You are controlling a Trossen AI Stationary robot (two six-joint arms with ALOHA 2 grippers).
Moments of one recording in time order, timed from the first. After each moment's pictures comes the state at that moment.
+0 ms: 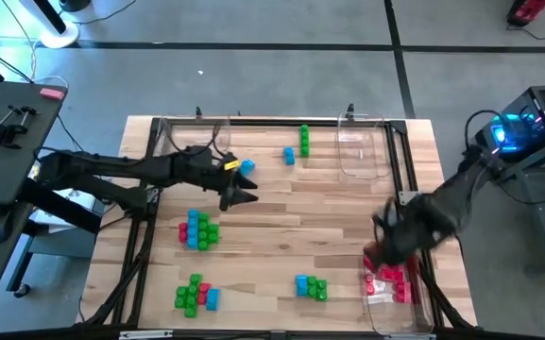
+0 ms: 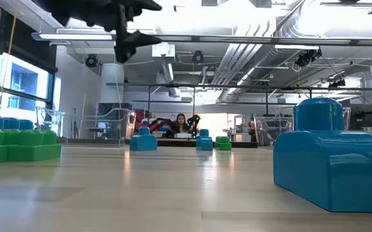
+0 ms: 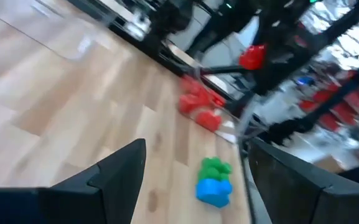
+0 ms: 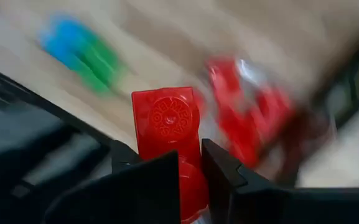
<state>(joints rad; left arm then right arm) 0.11 1.19 0.73 0.14 0.28 -0.58 0.74 1.36 1.46 -1.52 -0.07 1.77</state>
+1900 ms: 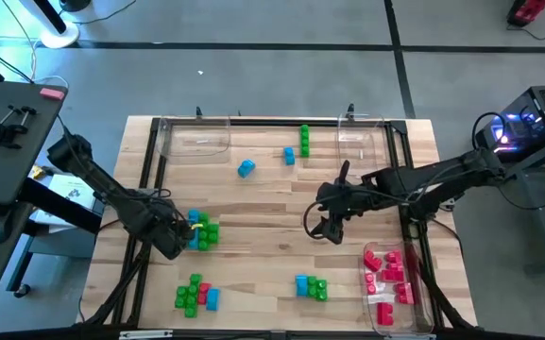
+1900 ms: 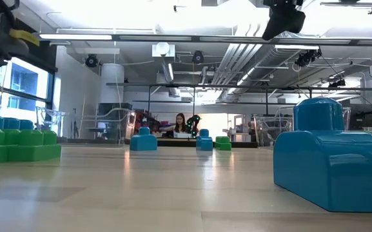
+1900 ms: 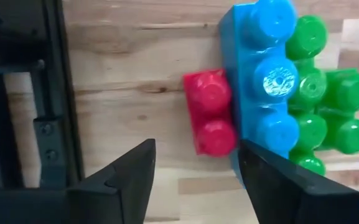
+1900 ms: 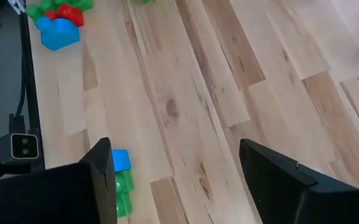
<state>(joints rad) -0.69 1.18 0.73 -1.17 -0.15 -2.22 0.24 1.36 1.24 -0.83 0.10 0.56</state>
